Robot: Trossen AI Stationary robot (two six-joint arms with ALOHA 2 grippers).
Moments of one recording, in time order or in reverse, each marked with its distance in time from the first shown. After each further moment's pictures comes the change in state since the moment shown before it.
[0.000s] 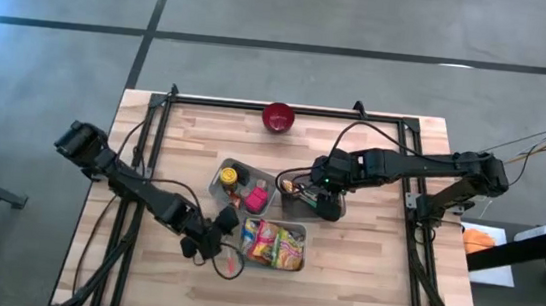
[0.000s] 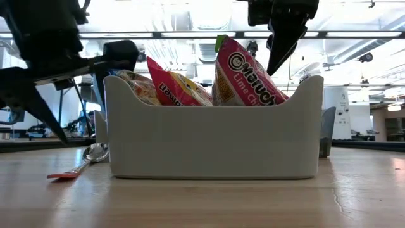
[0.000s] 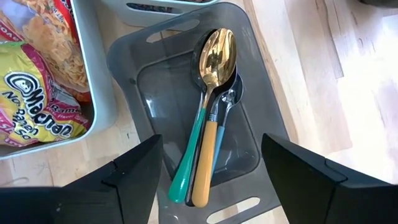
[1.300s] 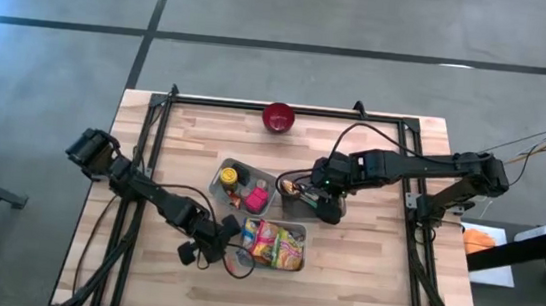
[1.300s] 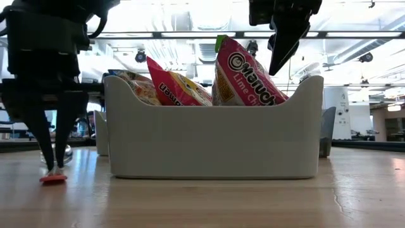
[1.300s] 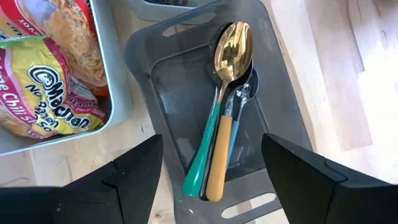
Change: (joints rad) left arm 0.024 0.140 0.024 -0.009 0.276 -0.089; right arm 0.010 0.000 0.000 -0.007 -0.046 0.026
